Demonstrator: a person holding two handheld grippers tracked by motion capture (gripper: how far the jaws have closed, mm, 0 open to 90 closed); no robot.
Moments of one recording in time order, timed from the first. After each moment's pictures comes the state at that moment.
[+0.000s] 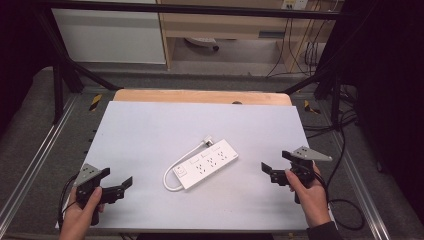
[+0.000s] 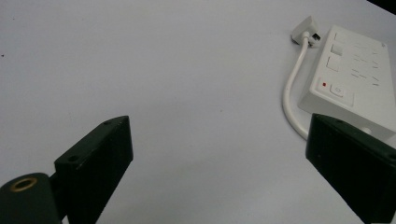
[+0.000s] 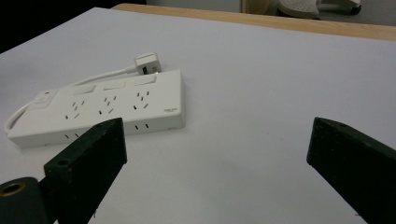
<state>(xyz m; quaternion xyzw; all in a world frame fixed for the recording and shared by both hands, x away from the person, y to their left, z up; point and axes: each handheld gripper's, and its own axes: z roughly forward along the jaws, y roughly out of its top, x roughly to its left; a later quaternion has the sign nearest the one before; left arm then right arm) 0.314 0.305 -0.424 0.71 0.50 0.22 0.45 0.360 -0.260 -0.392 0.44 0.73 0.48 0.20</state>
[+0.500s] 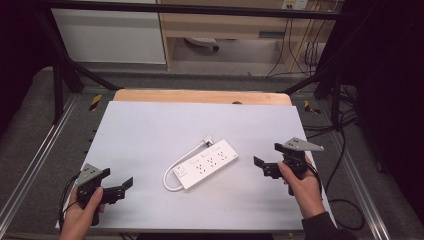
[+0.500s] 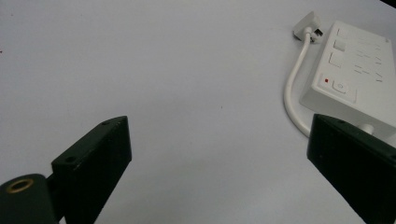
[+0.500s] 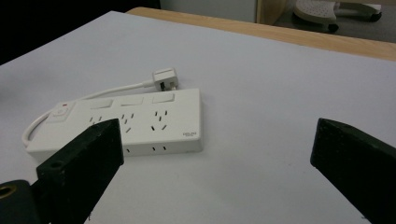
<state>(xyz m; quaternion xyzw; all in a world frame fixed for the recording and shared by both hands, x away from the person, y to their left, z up) 0.314 0.304 -0.425 0.71 0.50 0.22 0.45 0.376 -0.240 -0.374 0.42 0.74 0.48 0.19</state>
